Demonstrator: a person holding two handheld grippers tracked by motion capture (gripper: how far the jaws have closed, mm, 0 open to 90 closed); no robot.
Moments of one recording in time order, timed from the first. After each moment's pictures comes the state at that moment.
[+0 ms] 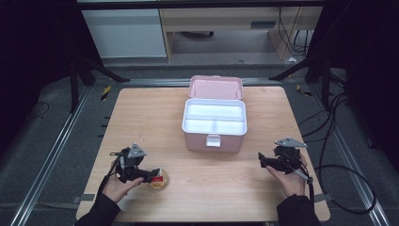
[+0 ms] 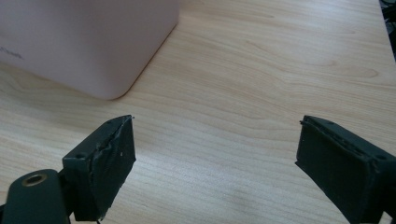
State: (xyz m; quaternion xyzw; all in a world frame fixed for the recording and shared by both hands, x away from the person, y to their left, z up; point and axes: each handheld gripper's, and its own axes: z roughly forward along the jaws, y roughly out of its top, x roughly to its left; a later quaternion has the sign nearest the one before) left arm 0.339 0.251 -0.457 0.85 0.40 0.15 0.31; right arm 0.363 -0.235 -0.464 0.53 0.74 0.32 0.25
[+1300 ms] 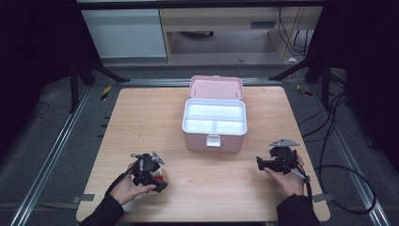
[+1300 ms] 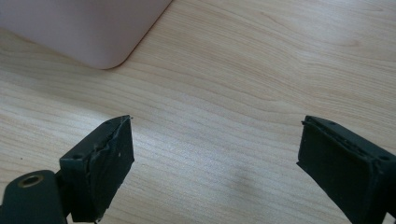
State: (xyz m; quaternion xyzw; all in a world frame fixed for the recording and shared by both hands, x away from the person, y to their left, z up) left arm 0.345 0.212 -0.481 0.91 0.36 0.06 0.18; right arm 0.369 -0.230 -0.475 0.52 0.77 0.28 0.24
